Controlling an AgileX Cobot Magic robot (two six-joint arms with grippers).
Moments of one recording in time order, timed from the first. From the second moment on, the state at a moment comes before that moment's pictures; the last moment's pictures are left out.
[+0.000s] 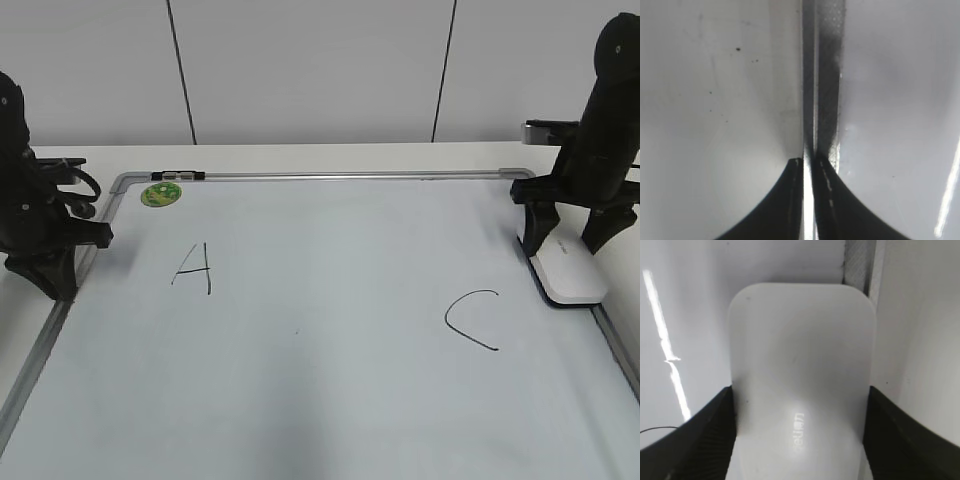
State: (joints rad) left arm -0.07 2.11 -1.42 -0.05 0.95 -0.09; right arm -0.01 2.20 -1.74 0.07 1.22 -0.05
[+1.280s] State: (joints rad) left arm -0.07 2.11 -1.47 -0.05 0.97 -0.09; right arm -0.01 2.18 -1.80 0.09 1.22 -0.03
